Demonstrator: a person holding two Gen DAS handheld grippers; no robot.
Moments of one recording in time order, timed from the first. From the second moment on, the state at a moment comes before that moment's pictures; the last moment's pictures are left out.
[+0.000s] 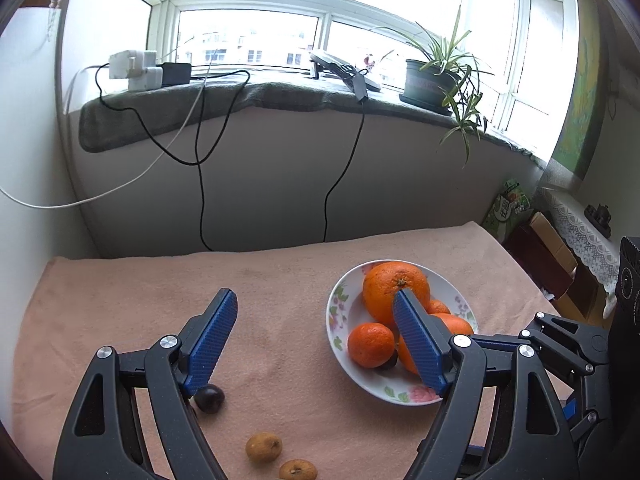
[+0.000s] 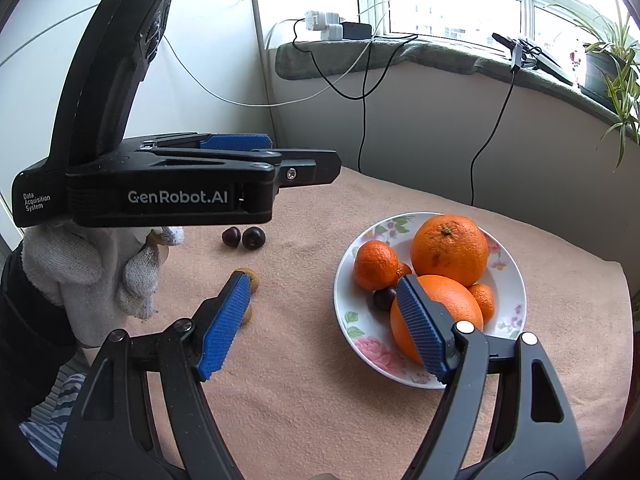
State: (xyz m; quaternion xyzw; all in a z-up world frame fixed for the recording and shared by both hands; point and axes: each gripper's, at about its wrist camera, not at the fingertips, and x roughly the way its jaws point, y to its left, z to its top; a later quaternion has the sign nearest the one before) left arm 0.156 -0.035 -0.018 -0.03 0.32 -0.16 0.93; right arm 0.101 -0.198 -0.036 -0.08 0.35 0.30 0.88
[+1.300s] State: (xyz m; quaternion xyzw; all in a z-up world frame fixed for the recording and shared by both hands) left arm 0.141 0.057 -0.116 -0.05 0.43 -0.10 0.89; right arm 0.098 -0.125 -0.101 -0.13 0.41 0.35 0.83
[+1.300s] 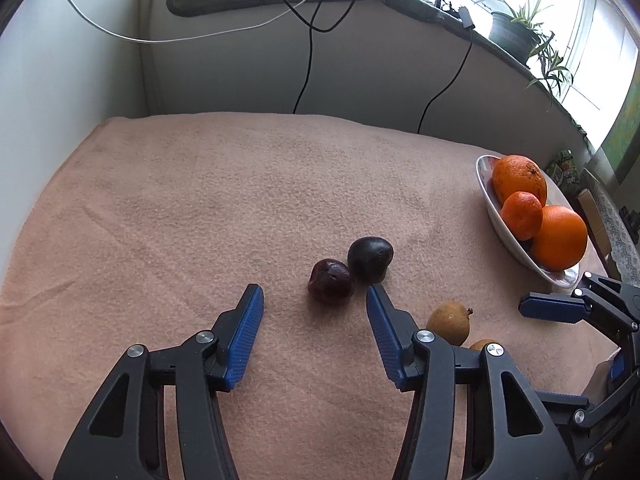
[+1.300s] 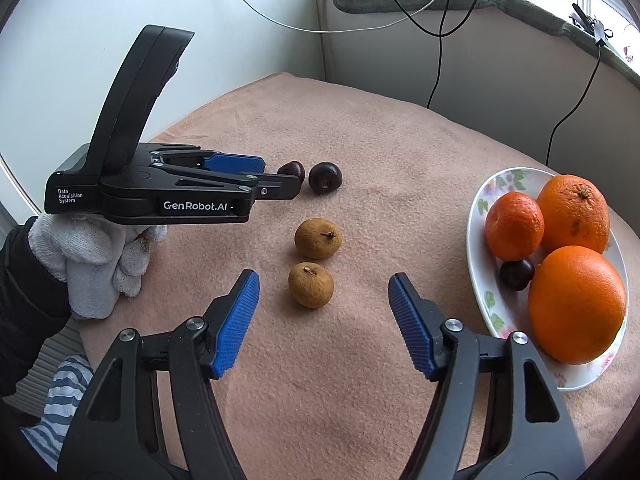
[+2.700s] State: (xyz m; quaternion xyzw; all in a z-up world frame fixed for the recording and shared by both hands) left arm 0.121 0.046 -0.079 -0.07 0.39 -0.15 0.91; right arm 0.099 -0.173 -0.052 -0.09 0.35 0.30 0.88
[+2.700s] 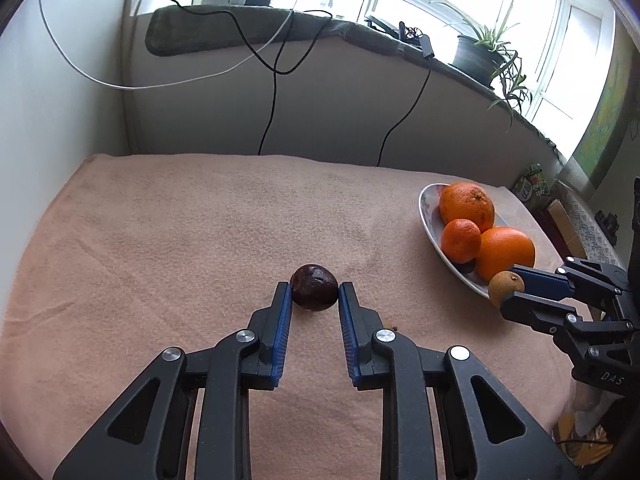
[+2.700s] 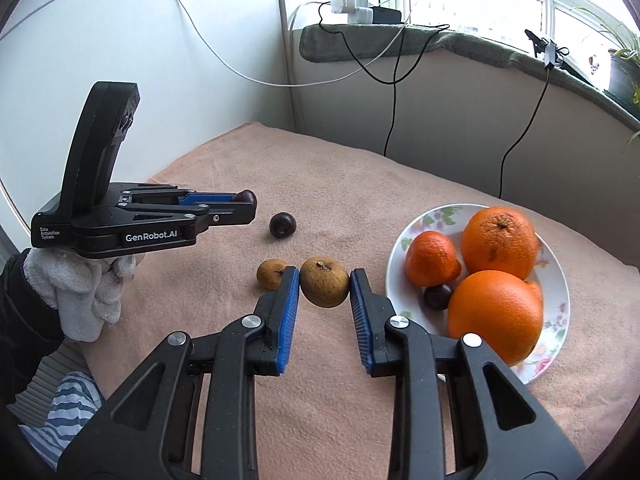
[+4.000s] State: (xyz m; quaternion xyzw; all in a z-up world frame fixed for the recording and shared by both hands) left arm 0.173 -0.113 -0.049 -0.01 0.37 -0.28 0.89; right arm 0.179 -0.307 -0.051 -0.01 0.35 0.21 0.91
